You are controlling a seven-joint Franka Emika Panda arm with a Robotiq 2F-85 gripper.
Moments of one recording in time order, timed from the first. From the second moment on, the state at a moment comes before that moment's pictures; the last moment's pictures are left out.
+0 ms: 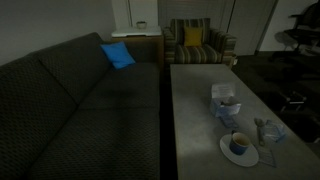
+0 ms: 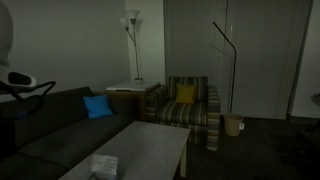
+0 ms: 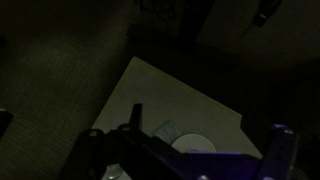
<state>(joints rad) 0.05 0.31 0.03 -2.27 -0.16 2.18 -0.11</state>
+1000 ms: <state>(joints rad) 0.03 0.41 0.05 -2.26 0.06 2.53 -0.07</state>
